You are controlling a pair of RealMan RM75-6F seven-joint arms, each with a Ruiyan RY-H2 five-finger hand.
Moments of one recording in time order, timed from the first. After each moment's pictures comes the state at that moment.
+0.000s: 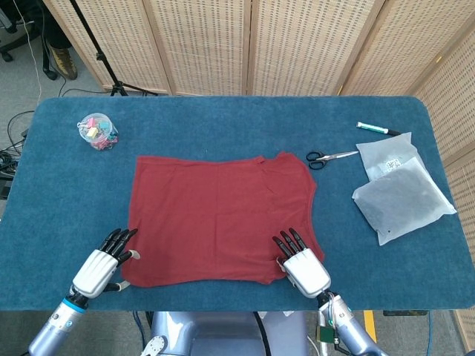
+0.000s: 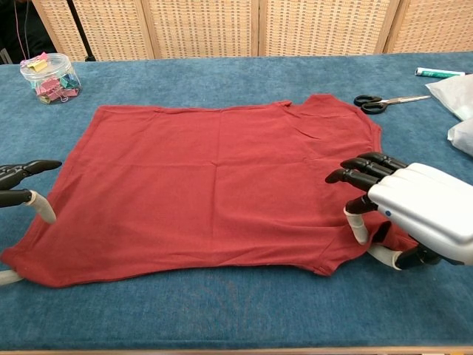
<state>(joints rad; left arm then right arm) -0.23 -1.65 0.15 -0.95 1.78 1.50 -0.29 0.35 -1.64 -0.04 -1.46 -1.64 1.22 -0.47</state>
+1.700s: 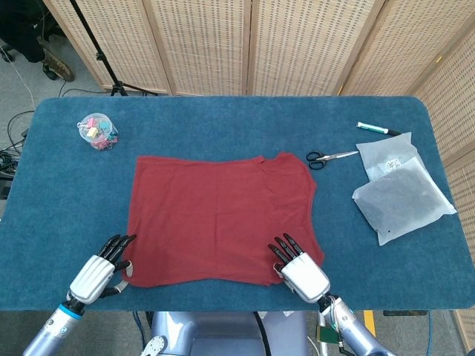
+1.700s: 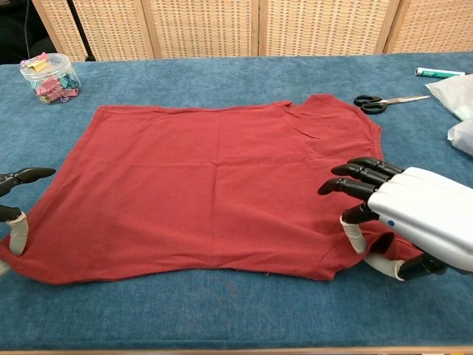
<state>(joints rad) -0.22 -1.63 0.20 -0.96 1.80 1.53 -0.37 0.38 -1.59 -0.09 -1.46 -1.74 1.23 -0.37</state>
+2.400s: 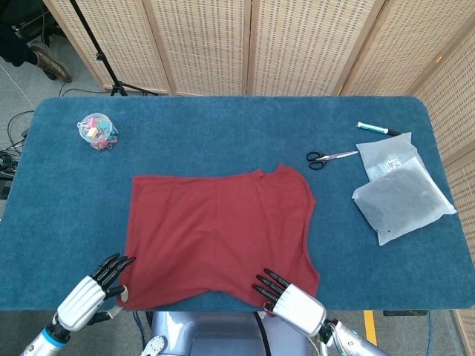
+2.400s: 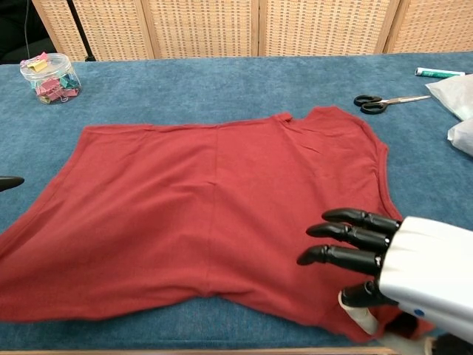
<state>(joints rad) -0.16 -1.55 0.30 -1.00 1.96 1.74 -0.38 0.43 -1.46 -0.25 -1.60 -1.97 1.21 -0.35</state>
